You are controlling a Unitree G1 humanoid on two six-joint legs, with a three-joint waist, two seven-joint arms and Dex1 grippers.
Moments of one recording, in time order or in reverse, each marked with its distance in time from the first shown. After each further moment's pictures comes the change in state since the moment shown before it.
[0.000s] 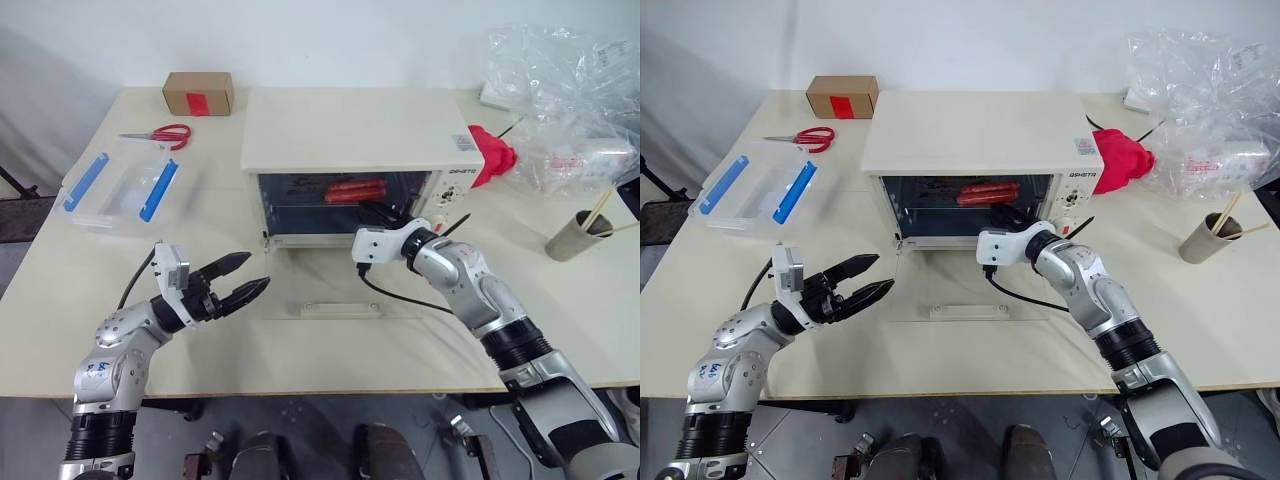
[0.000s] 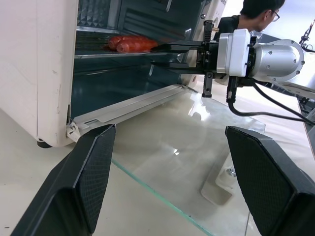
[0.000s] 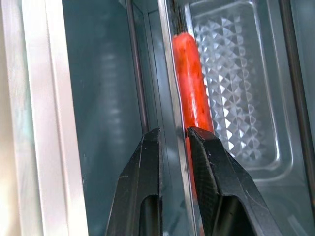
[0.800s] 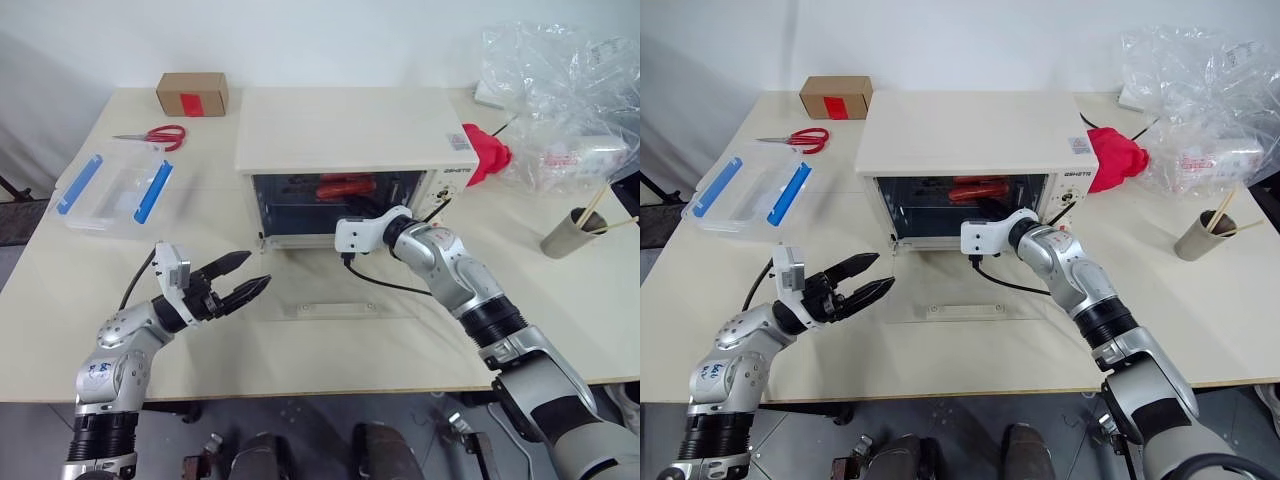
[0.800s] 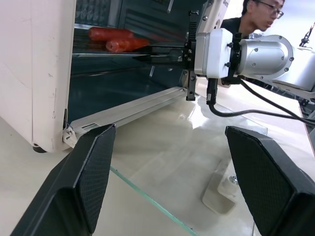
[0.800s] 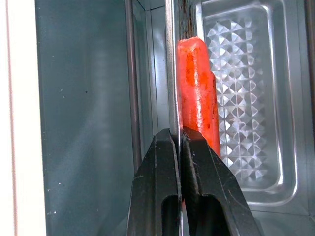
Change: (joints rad) left arm -0.001 -0.021 0.001 -0.002 -0.003 -0.001 0.031; right arm -0.124 0.057 0.058 0.141 -0.077 -0.007 -0.025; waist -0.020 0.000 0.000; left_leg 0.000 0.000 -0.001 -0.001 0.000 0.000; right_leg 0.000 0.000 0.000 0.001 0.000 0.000
